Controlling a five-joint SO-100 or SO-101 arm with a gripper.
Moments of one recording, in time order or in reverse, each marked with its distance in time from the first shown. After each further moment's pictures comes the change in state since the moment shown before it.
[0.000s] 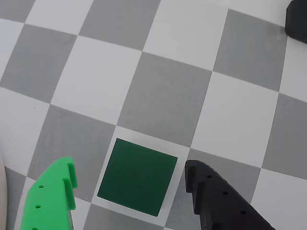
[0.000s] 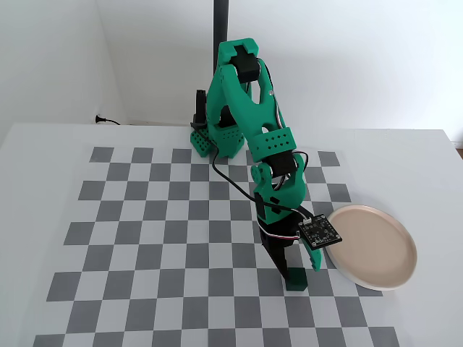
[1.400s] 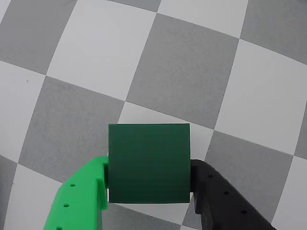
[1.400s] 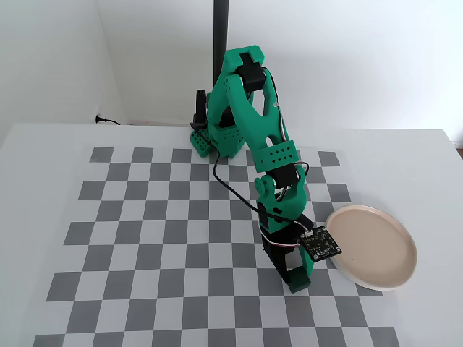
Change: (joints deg) arm -1.6 -6.2 -0.1 -3.1 0.6
